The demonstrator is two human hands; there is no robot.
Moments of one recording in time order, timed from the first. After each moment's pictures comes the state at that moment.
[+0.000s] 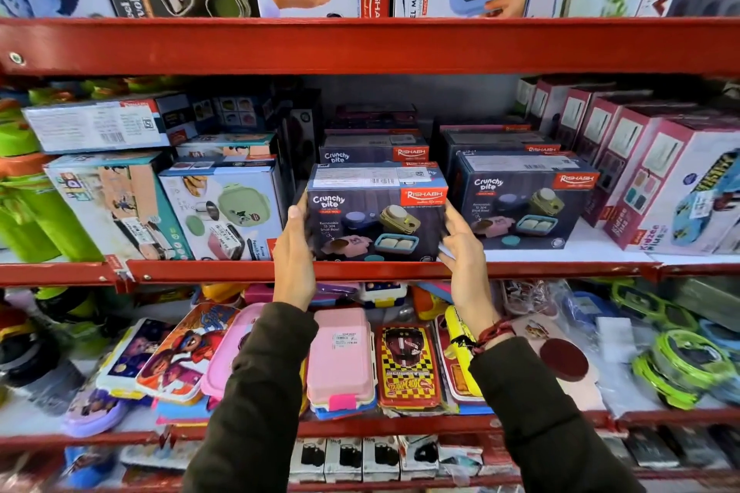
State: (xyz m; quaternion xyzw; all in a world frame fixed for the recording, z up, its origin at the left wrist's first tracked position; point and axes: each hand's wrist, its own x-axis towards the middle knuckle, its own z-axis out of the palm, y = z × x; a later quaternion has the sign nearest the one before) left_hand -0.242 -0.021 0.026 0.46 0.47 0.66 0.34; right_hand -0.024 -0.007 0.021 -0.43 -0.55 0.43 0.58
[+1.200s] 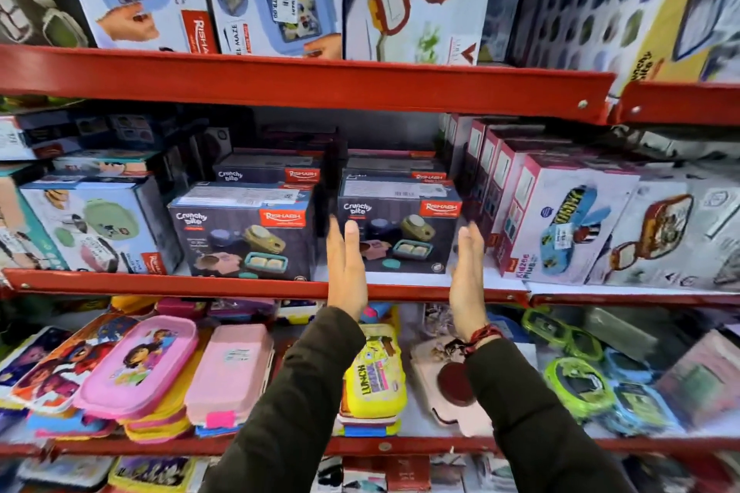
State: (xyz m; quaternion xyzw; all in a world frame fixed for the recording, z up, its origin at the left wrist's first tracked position) left_hand 0.026 -0.008 0.054 0.43 0.49 0.66 0.37; right_hand 0.177 0.027 0.036 -0.48 -0.47 0.40 0.63
